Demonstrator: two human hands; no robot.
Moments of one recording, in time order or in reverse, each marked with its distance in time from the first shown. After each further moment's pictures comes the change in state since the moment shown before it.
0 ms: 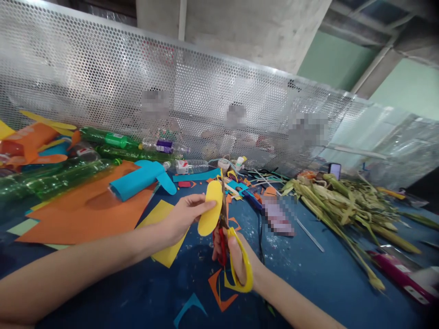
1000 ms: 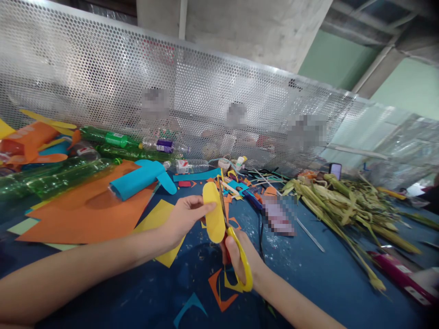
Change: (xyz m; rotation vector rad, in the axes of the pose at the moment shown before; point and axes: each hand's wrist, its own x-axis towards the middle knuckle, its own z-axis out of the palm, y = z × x) left_hand -0.003 -0.004 0.002 0.168 0.081 0.134; right_hand 0.003 -0.021 -0.011 -0.336 -0.100 -0.145
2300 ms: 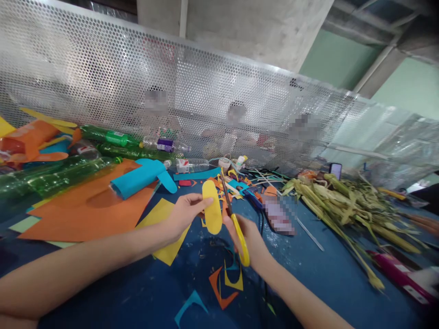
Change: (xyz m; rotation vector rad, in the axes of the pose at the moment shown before) left_hand 0.011 -0.011 -0.007 0.010 0.008 0.005; right_hand 0.012 0.021 -0.008 -0.158 0.153 0.240
